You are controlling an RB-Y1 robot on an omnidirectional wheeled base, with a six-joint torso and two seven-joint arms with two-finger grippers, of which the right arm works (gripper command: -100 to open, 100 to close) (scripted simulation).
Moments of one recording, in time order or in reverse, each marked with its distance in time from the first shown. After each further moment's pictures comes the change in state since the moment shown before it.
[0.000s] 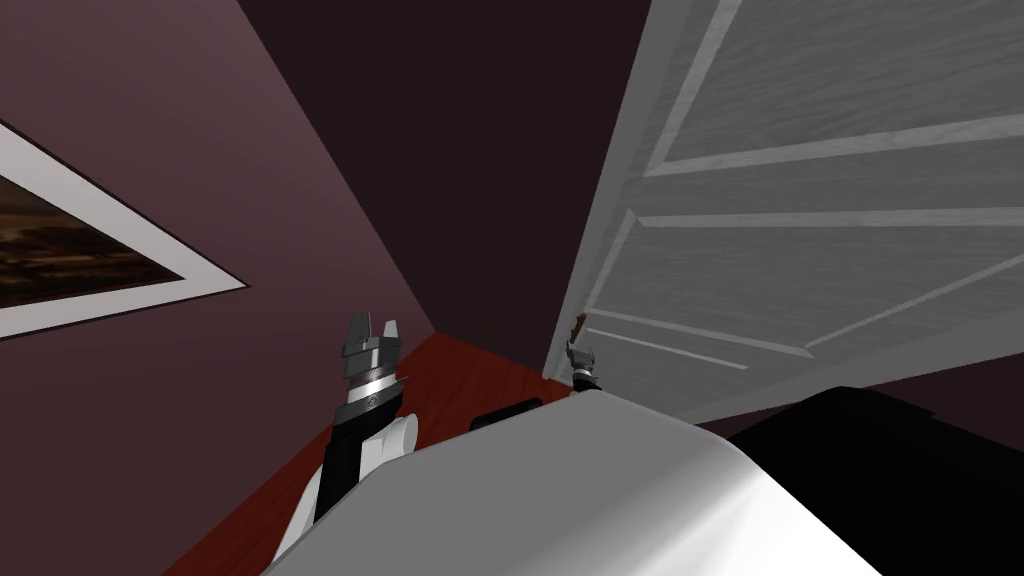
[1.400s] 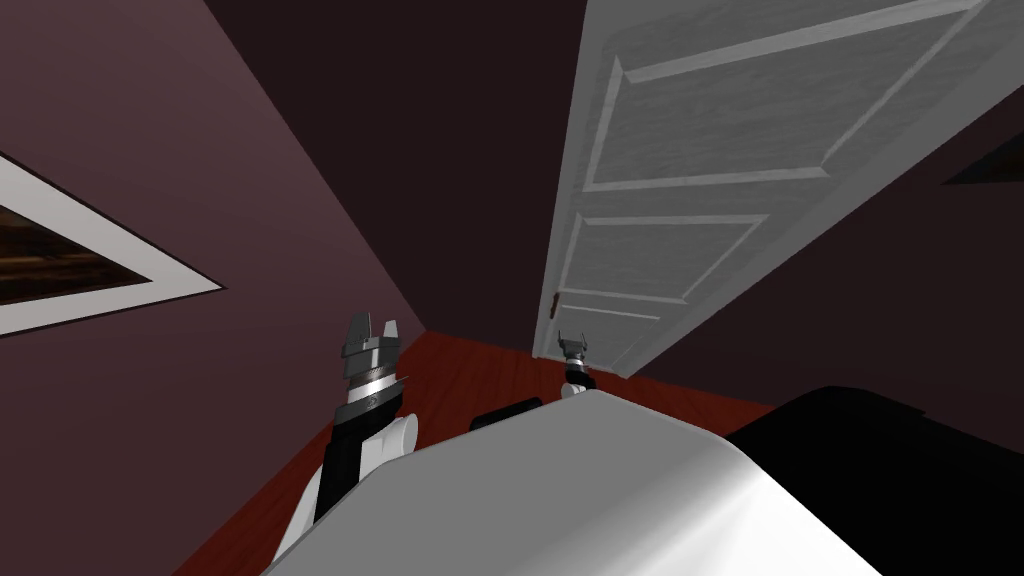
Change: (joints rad) arm 0.042 0.056 -0.038 -0.237 0.141 0.058 0.211
